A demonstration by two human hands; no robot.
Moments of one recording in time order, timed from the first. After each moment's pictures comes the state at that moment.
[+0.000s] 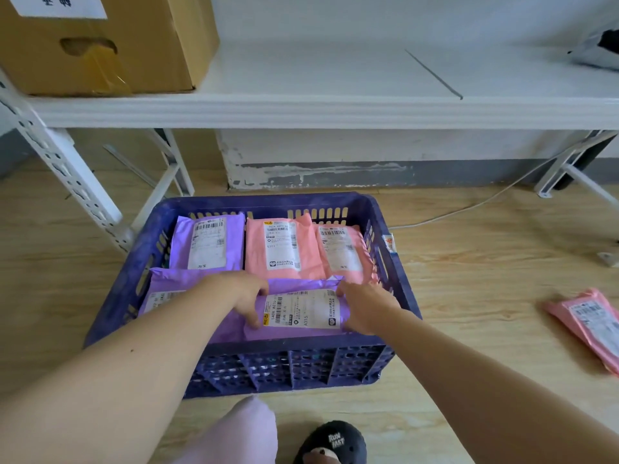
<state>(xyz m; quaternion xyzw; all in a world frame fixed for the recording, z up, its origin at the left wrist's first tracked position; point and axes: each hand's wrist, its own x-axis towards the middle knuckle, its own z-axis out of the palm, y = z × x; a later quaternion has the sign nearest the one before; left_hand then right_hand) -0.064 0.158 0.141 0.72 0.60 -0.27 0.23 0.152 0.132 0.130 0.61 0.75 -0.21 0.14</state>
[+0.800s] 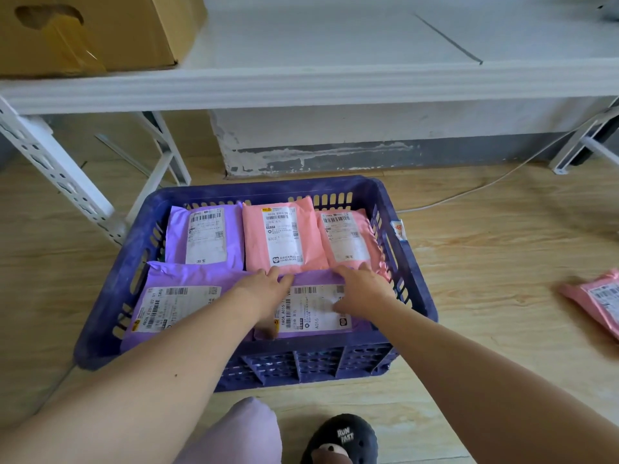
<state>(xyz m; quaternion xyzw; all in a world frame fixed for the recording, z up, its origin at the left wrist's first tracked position) -0.039 0.157 0.102 0.80 0.53 -0.28 0.09 0.141 0.159 0.096 0.66 0.70 -0.26 0.09</state>
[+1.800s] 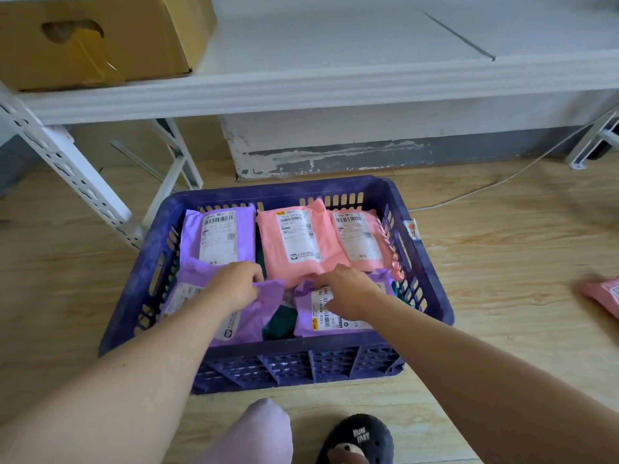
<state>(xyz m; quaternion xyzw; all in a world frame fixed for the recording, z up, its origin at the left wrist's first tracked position) -0.098 0.162 0.104 0.68 0.70 -0.06 0.19 0.107 0.155 0.109 0.55 0.79 -0.25 0.10</state>
